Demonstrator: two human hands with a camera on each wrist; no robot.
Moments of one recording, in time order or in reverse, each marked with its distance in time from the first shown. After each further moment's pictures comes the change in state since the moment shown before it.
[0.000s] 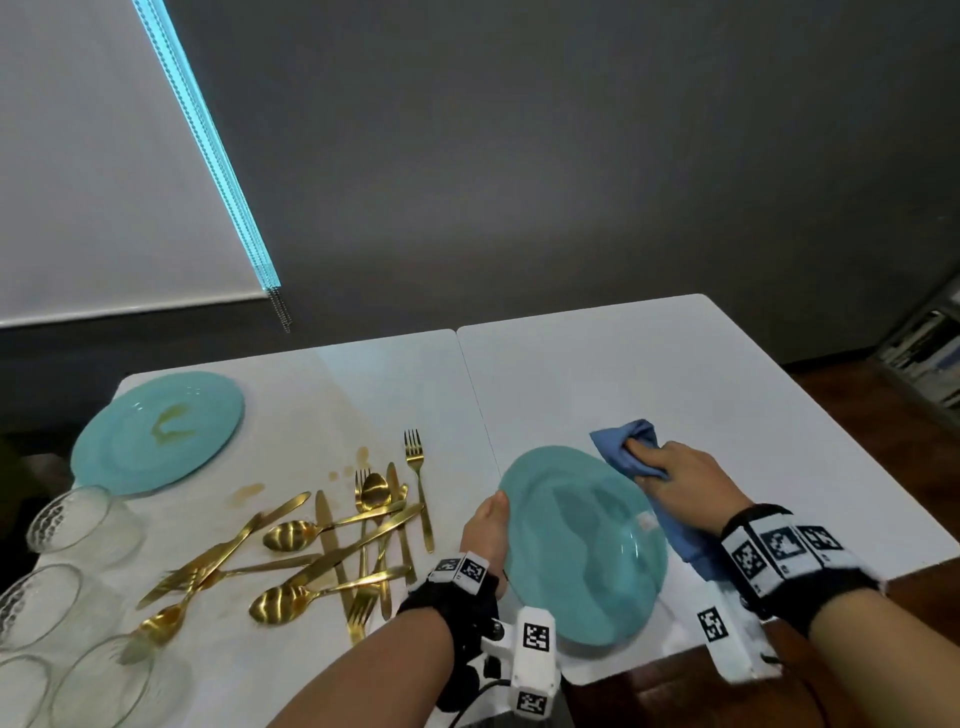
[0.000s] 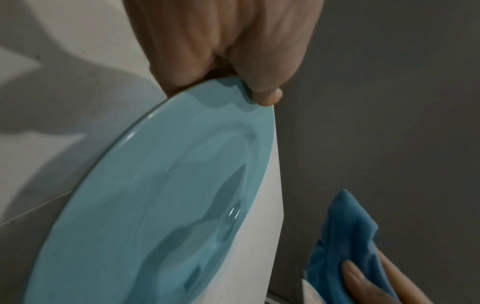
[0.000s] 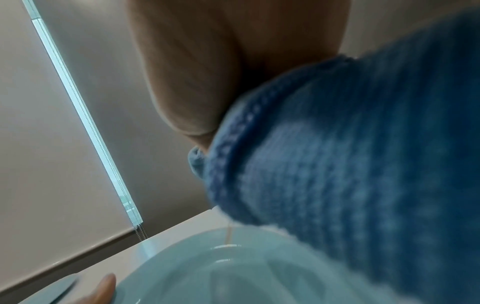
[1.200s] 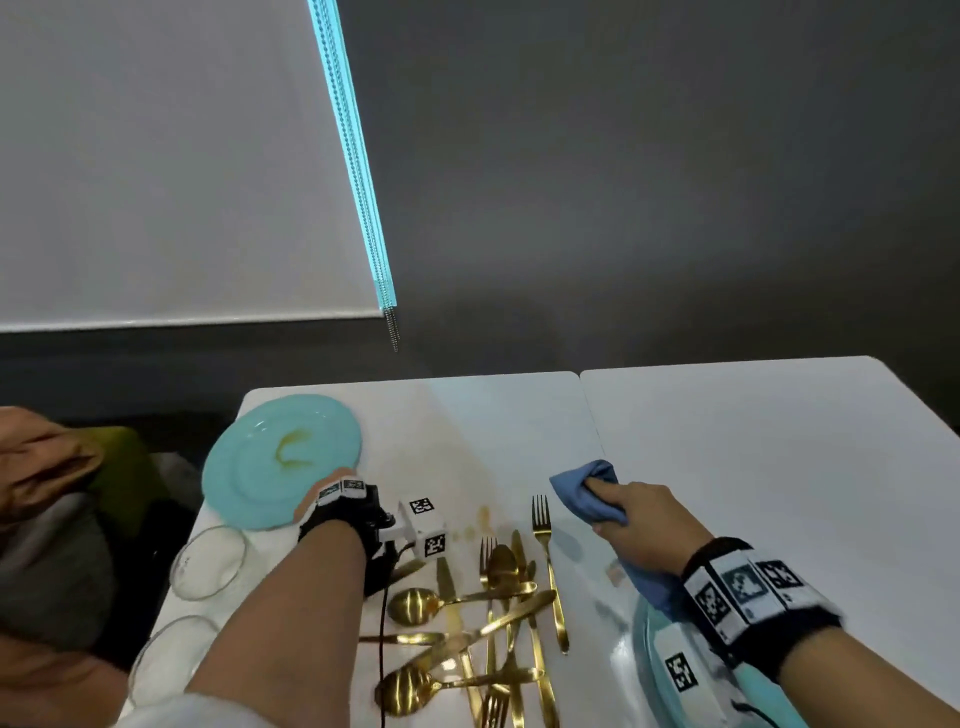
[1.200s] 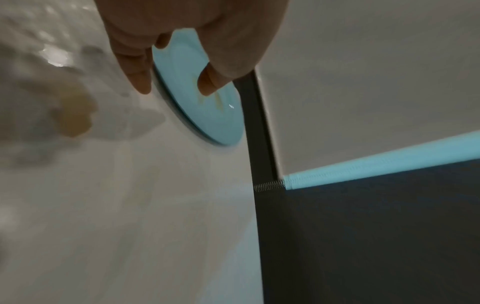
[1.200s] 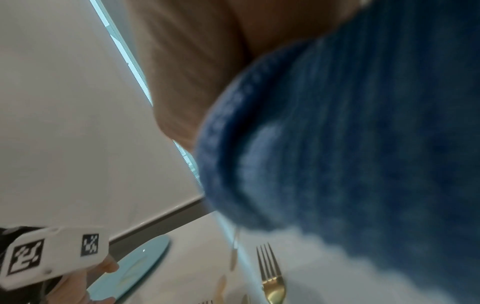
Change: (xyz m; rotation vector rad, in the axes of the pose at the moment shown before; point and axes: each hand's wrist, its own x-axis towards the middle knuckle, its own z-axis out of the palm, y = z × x) left_hand 0.034 0.188 -0.275 1.282 0.557 -0.179; right_hand 0.127 -0.185 0.038 -0.021 -0.170 -0.247
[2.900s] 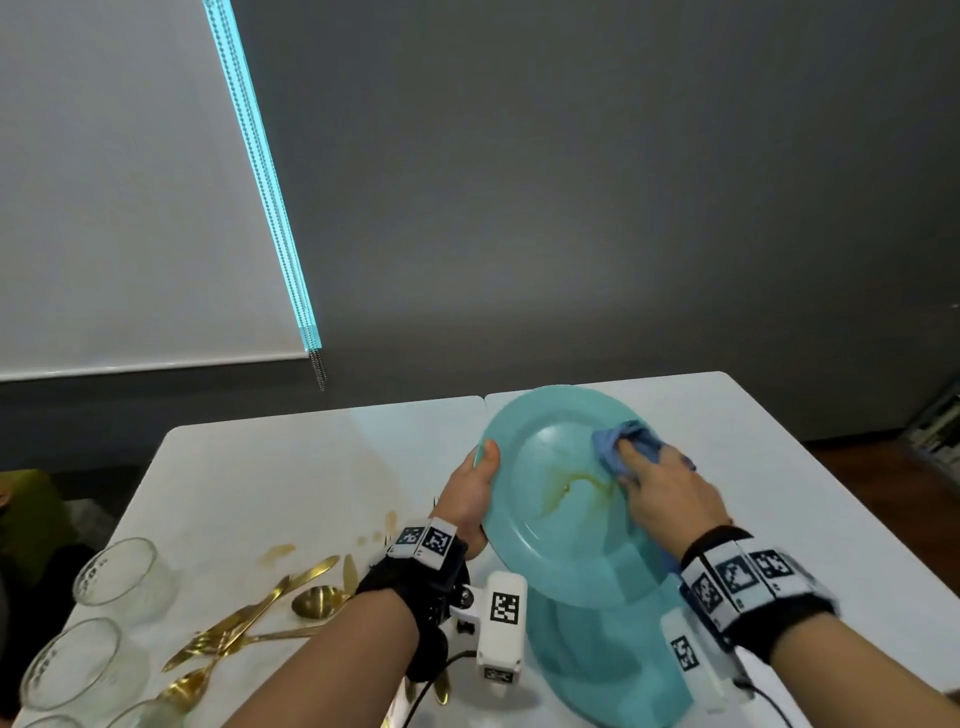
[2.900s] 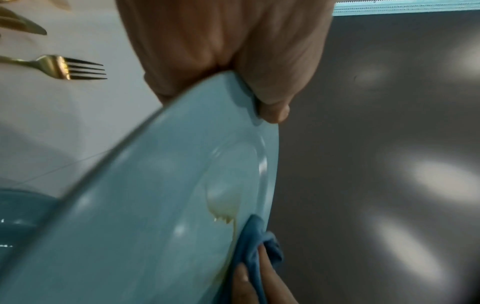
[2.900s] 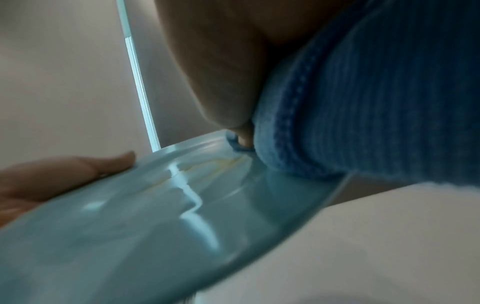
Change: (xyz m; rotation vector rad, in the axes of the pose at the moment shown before) left_hand -0.178 0.172 0.062 -1.512 -0.579 0.490; right_hand -0.139 0.077 -0.055 -0.149 0.343 0.362
